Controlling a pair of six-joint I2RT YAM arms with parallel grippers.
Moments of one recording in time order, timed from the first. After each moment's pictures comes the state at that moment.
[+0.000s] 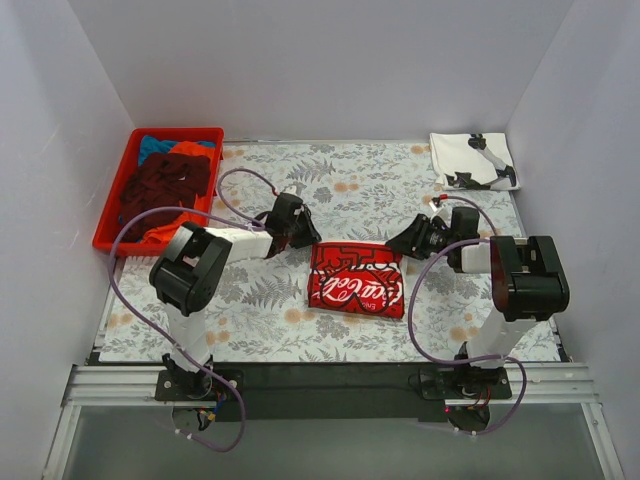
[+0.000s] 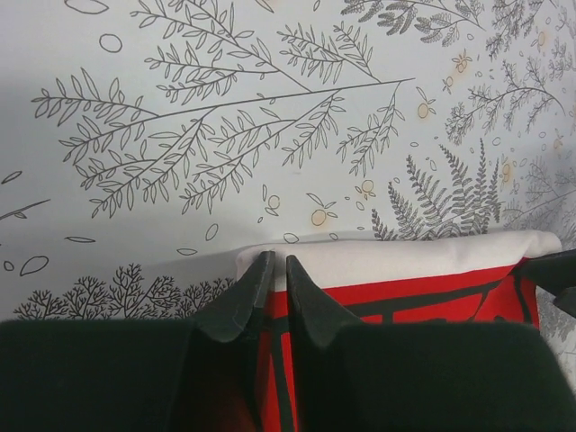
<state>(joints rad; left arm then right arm) -0.55 1.91 1.04 0.17 0.06 -0.74 0.03 1.73 0.63 0.46 -0.84 0.61</state>
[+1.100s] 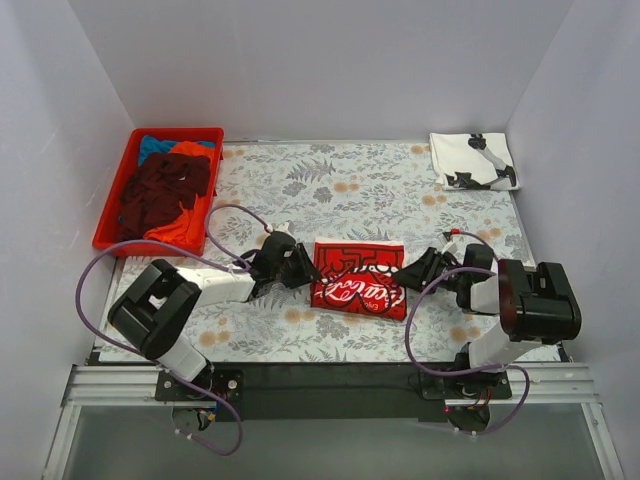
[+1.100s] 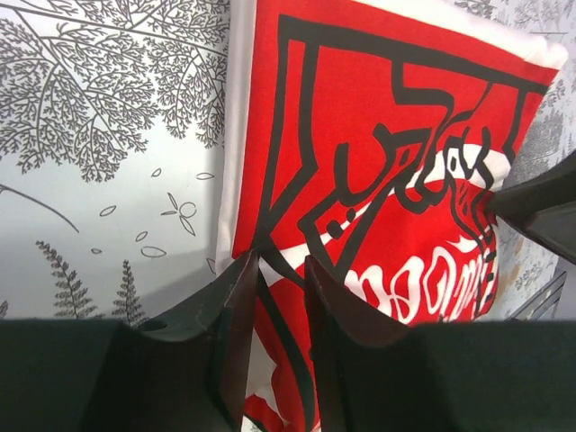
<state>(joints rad) -0.68 1.58 0.64 0.22 0.09 -0.90 -0.06 1.59 0.26 0.70 -1.01 0.71</state>
